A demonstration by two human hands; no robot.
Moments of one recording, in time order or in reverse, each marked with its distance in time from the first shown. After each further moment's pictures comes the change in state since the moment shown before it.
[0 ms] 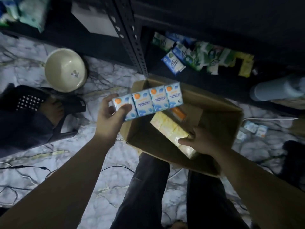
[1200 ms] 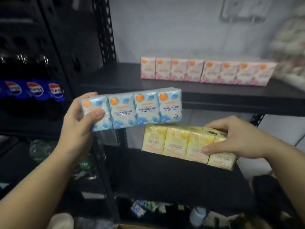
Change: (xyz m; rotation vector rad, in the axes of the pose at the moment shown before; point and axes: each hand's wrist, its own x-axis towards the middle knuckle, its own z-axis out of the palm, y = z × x) left_hand -0.424 0.553 0.028 -0.299 -0.401 1.129; right_hand -0.703 -0.205 -0.380 -0.197 0.715 -0.673
